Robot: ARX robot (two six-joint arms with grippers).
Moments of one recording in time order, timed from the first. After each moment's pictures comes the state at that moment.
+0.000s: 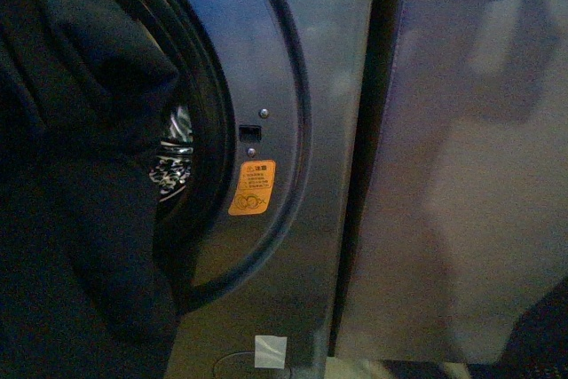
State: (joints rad) left arm 0.01 1.38 0.39 0.87 0.12 -0.02; right arm 0.71 1.02 1.18 -0.05 0.73 0.04
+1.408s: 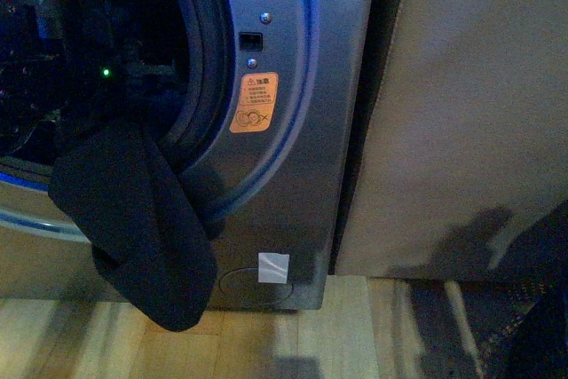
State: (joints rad) left arm -0.06 2.33 1.31 0.73 -0.18 0.02; right arm 0.01 0.26 0.11 0.14 0.01 0.00
